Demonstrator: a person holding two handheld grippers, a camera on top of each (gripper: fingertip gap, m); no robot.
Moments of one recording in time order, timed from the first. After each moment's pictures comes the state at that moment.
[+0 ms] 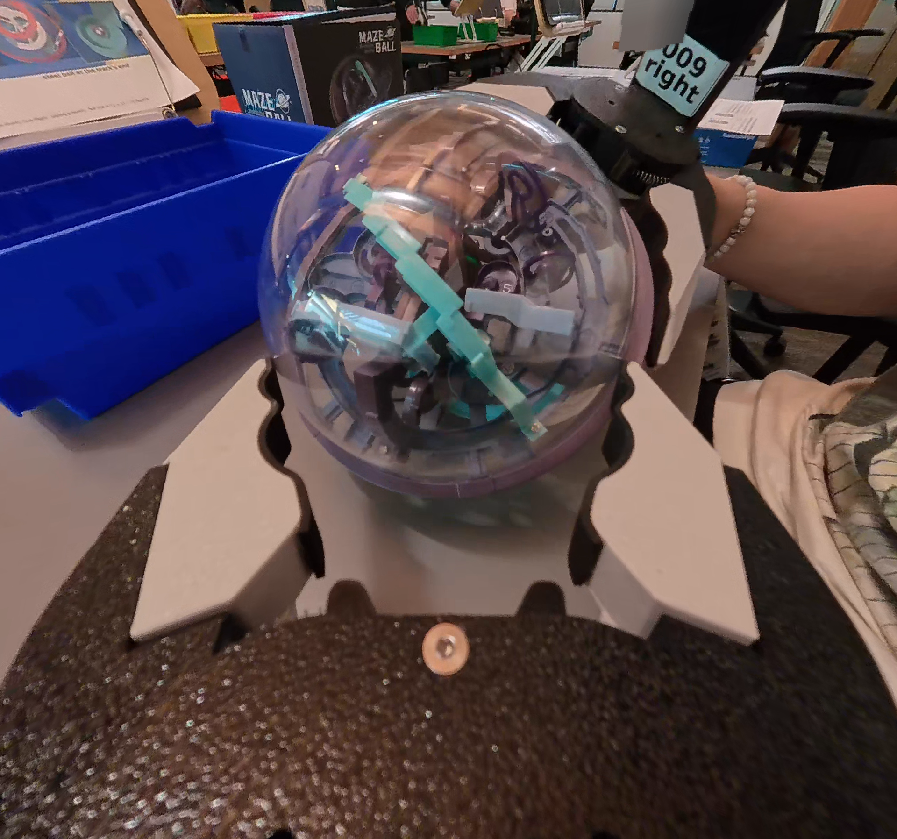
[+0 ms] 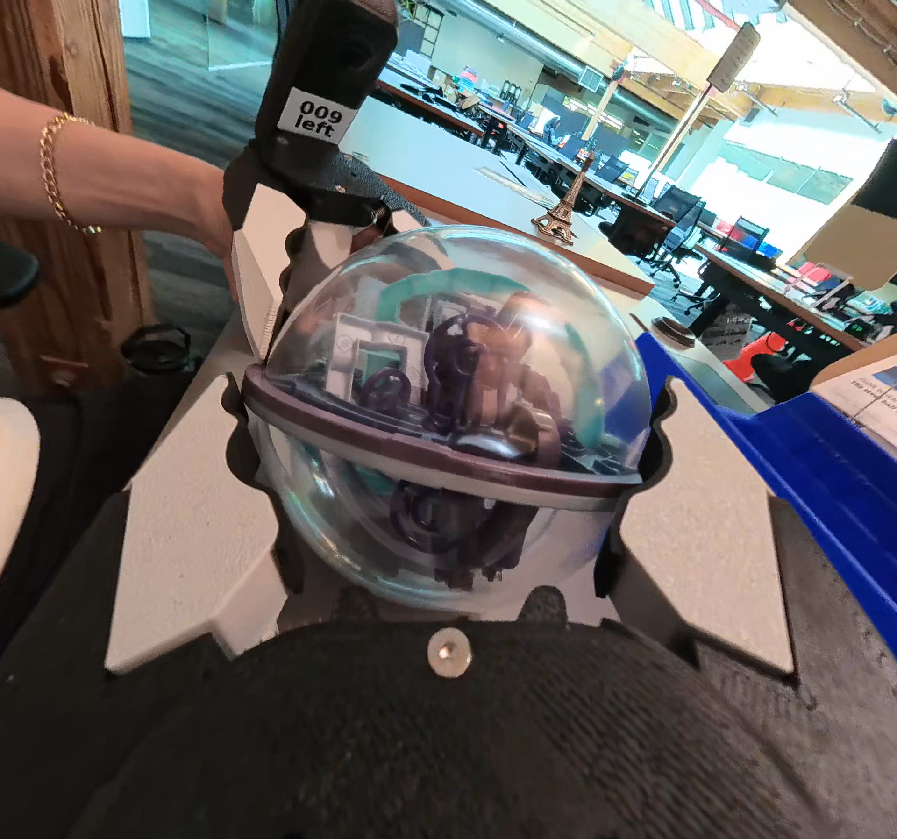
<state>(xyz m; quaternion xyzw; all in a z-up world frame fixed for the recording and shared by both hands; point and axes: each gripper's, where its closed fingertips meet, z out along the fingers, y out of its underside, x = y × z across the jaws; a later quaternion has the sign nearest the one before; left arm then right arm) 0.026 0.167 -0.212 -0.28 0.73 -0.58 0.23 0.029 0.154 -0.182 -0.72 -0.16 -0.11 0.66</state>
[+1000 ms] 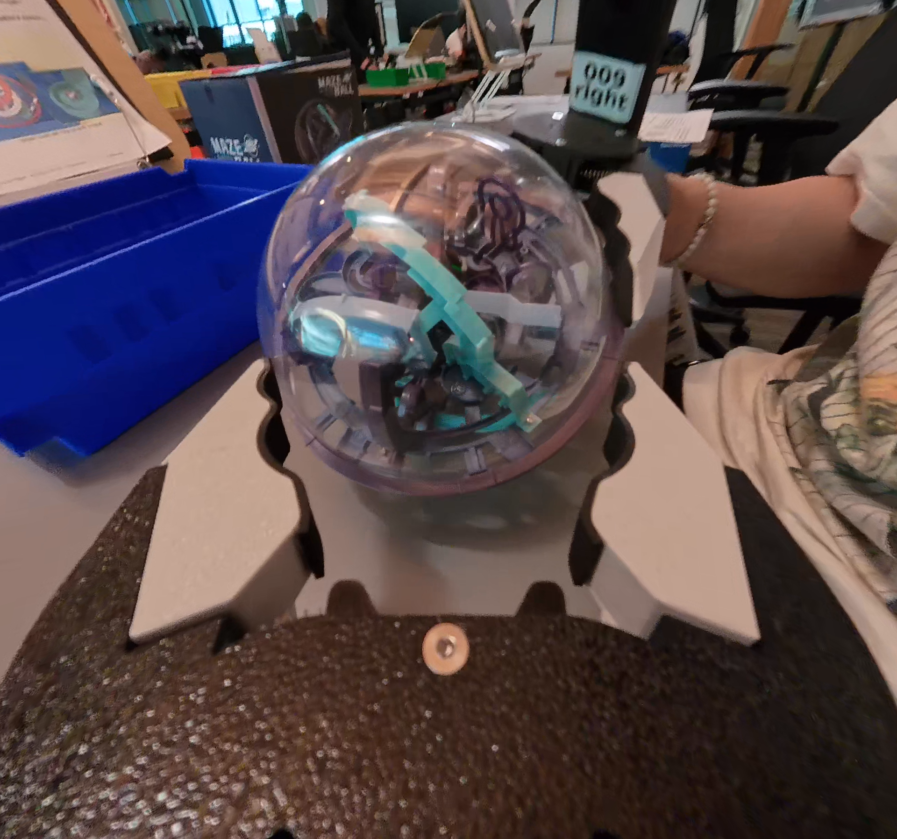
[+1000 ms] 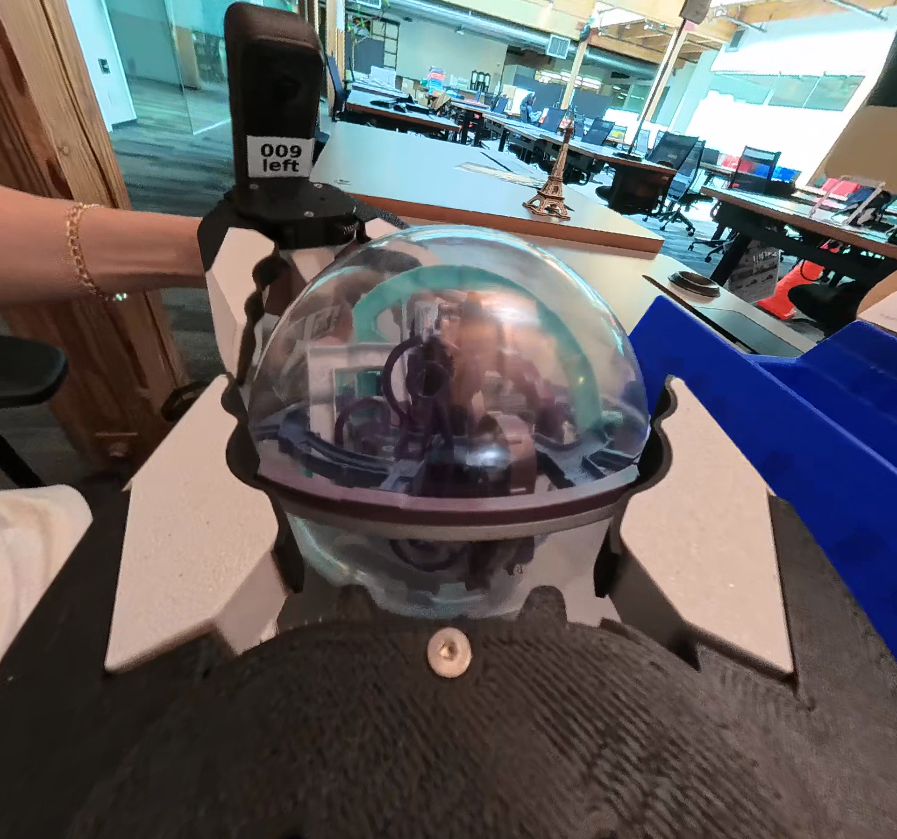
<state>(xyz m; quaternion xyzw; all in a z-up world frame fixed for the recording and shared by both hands) 0.011 0.174 -0.205 -0.23 0.73 -0.61 0.23 0.028 0.161 -0.180 -0.73 -0.07 -0.05 0.67</state>
